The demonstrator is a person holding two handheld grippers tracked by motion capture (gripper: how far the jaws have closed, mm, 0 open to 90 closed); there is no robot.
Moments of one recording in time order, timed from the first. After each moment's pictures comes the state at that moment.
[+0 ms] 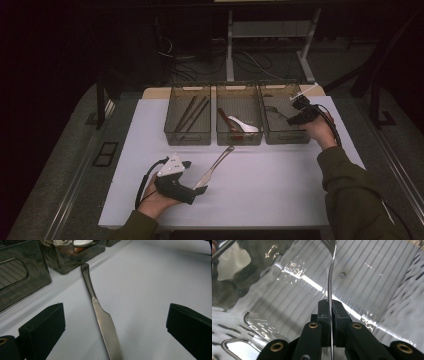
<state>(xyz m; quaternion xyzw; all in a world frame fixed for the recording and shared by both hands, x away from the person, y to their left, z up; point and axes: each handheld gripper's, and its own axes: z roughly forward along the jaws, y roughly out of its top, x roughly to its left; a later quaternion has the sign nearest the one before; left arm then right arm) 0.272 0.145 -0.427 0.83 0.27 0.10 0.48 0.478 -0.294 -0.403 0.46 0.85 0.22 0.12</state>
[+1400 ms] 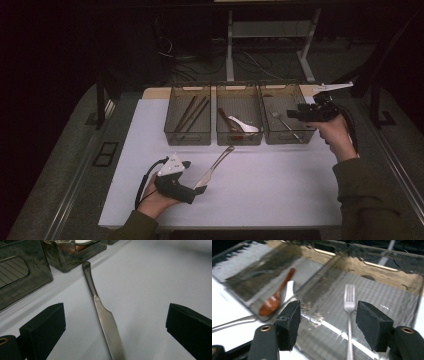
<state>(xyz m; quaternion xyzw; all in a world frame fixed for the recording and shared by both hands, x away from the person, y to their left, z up) 0.273 0.147 -0.428 0.83 0.27 0.10 0.47 0.428 -0.318 -0.356 0.45 0.77 0.43 0.13</state>
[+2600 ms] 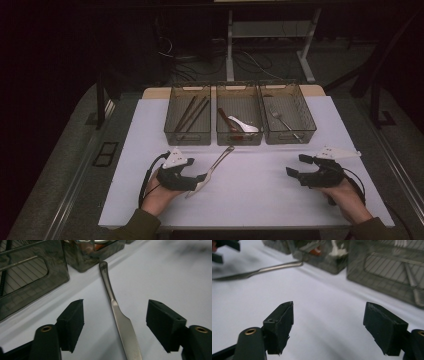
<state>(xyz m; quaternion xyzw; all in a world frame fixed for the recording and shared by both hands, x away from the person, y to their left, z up) 0.291 0.139 -0.427 0.83 0.31 0.13 0.45 0.280 -0.305 -0.432 0.40 0.78 0.46 0.14</state>
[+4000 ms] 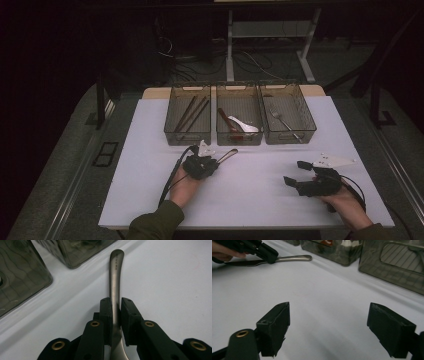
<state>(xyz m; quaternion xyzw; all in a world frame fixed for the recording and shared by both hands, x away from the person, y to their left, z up) 0.327 0.076 -0.449 0.86 0.33 0.13 0.35 0.267 -0.299 -0.439 0.39 0.79 0.45 0.13</state>
